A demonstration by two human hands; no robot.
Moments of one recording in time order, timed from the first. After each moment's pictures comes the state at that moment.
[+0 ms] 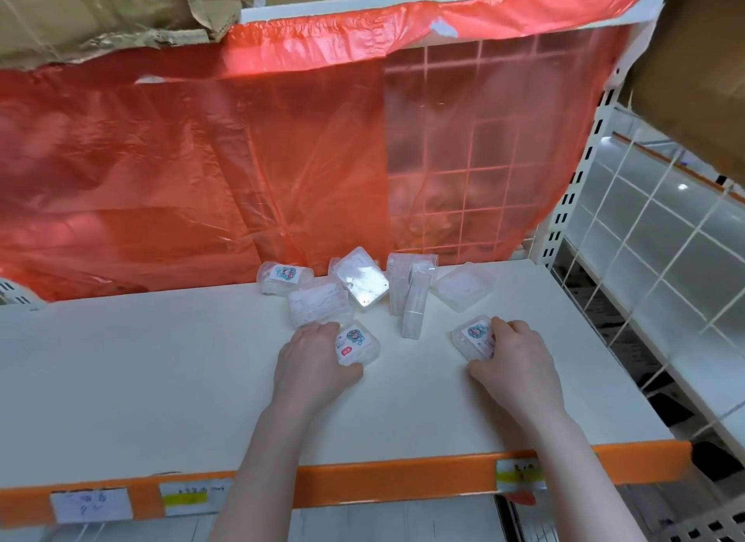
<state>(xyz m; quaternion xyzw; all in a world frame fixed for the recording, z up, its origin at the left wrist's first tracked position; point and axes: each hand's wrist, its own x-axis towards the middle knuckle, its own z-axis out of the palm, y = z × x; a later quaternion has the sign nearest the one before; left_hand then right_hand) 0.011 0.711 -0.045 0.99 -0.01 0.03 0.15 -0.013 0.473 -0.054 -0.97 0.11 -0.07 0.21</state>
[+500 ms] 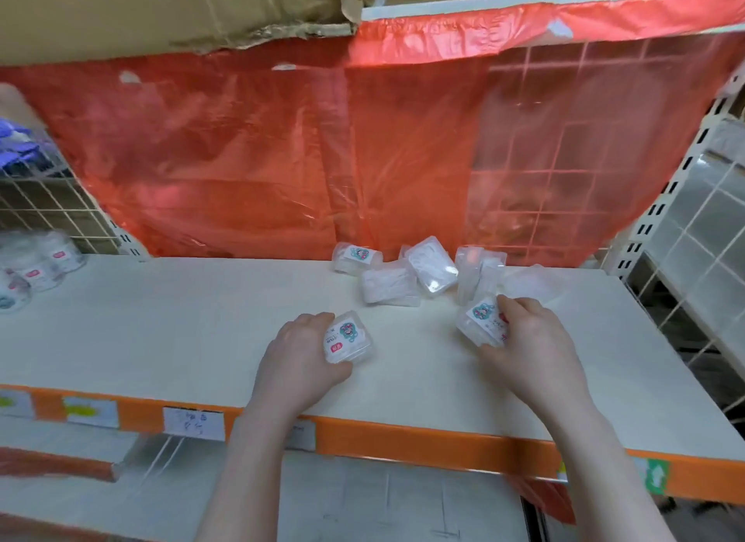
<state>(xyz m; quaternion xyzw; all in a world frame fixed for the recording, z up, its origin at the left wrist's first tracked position) -0.050 0.788 -0.027 0.98 0.03 0.07 0.20 -0.028 0.527 -0.026 -0.97 -0.02 -0.14 0.21</state>
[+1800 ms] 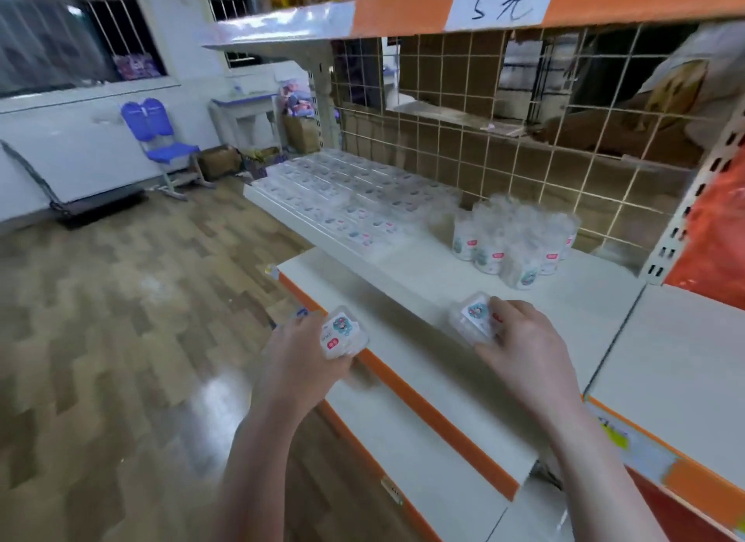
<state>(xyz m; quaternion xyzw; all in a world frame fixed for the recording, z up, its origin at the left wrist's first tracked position) -0.294 1.432 -0.031 0.87 0.40 0.20 0.19 -0.112 1.250 -0.029 -0.88 -0.38 -0.05 0.28</state>
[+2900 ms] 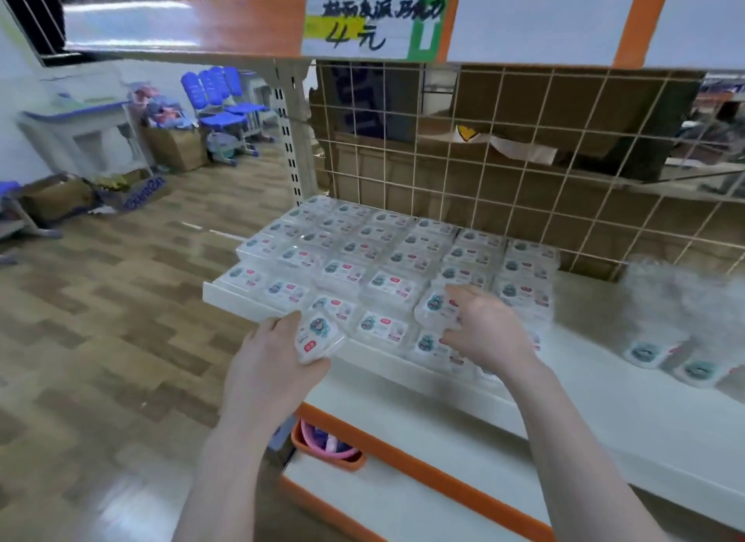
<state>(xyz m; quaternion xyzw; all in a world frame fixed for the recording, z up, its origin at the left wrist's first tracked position) -0.196 1.855 -0.001 0.94 0.27 0.13 0.19 -0.040 1.657 -0.003 -0.95 -0.27 0.00 0.13</state>
